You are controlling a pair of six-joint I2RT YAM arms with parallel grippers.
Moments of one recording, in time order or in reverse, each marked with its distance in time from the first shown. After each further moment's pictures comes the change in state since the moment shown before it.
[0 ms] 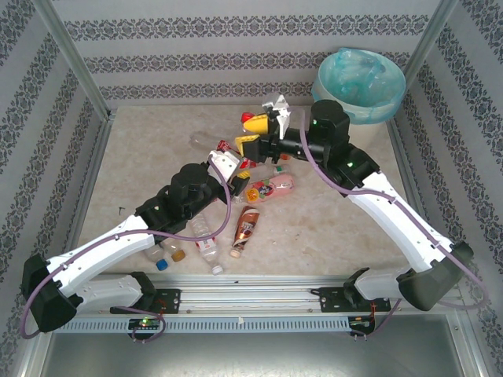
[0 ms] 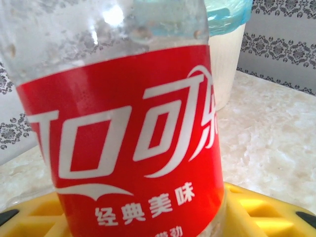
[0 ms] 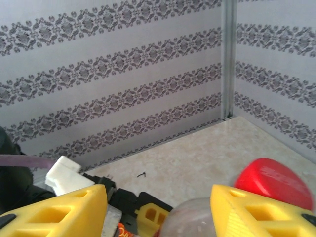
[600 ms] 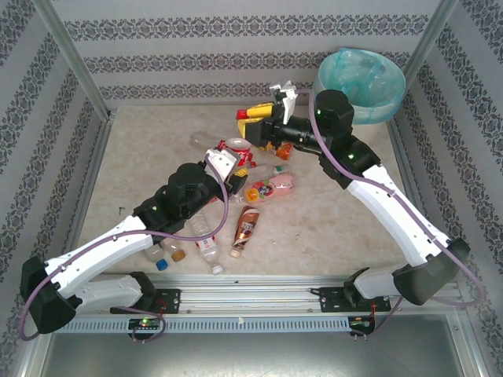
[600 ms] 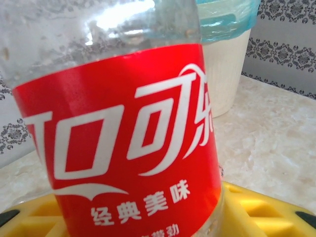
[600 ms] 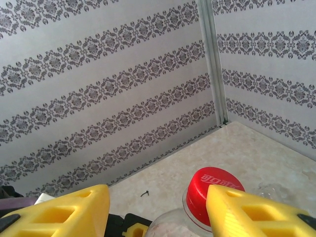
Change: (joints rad) left arm 0.012 -0.016 -0.006 0.010 -0.002 -0.003; right arm -0.034 0.056 0.075 0.030 0.010 0.154
